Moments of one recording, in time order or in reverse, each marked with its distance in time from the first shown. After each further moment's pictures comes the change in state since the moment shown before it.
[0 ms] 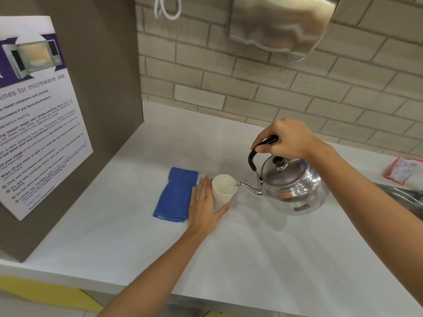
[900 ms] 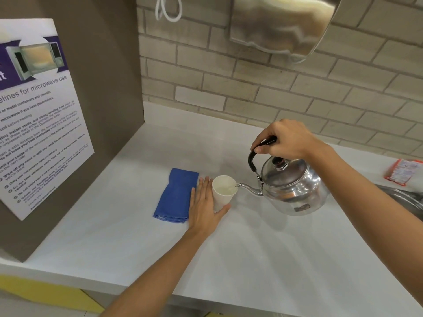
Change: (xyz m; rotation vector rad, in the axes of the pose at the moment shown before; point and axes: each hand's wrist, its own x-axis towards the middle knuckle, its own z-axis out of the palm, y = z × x) left_hand -0.001 0.001 -0.001 0.056 -0.010 0.001; right_hand 0.001 -0.002 -0.001 -0.009 0.001 -0.009
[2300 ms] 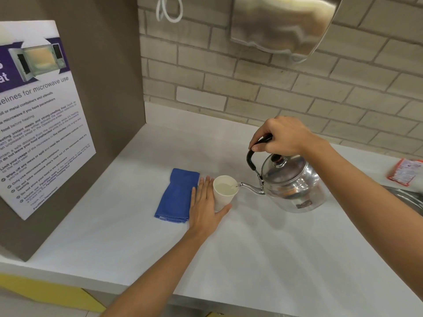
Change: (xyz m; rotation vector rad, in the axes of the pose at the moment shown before) left_hand 0.000 0.001 -0.002 0.008 0.010 0.010; right_hand 0.011 -0.004 -0.003 -0.053 0.007 -0.071
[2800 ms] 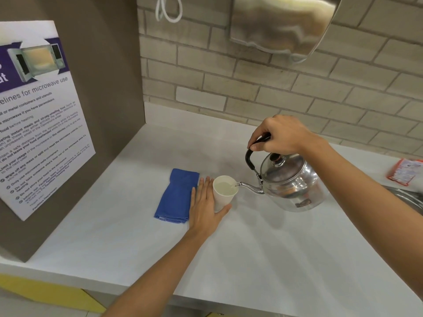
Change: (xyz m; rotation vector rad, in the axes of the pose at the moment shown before) left_hand 0.000 0.000 0.000 0.004 0.001 -0.001; right_hand 0.004 -0.001 0.001 -0.020 0.006 -0.012
